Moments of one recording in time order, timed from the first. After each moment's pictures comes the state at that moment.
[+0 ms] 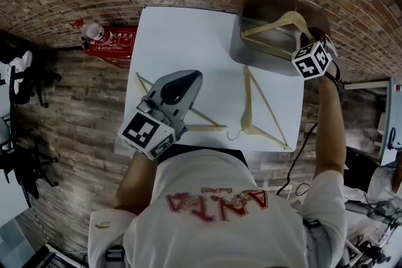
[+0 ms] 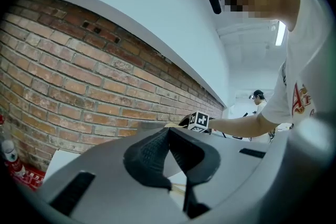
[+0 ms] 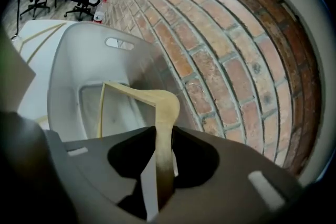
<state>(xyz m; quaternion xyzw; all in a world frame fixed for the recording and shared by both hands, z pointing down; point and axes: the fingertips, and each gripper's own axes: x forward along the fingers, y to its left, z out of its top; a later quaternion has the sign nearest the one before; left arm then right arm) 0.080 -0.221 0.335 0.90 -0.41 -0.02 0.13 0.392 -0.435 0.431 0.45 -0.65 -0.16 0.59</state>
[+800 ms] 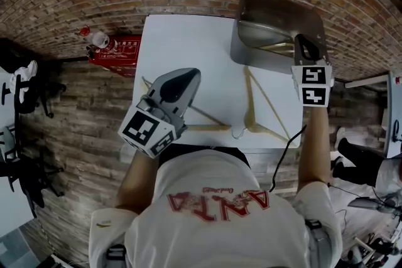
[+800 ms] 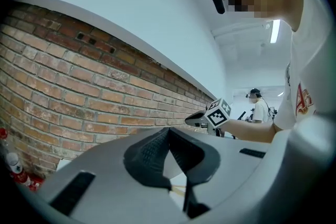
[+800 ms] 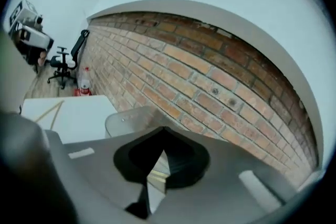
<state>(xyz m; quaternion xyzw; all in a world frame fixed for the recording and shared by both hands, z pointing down) 0.068 -0.203 0.306 0.91 -0.40 -0.02 0.11 0.316 -0.340 0.327 0.54 -0.76 -0.09 0.34</state>
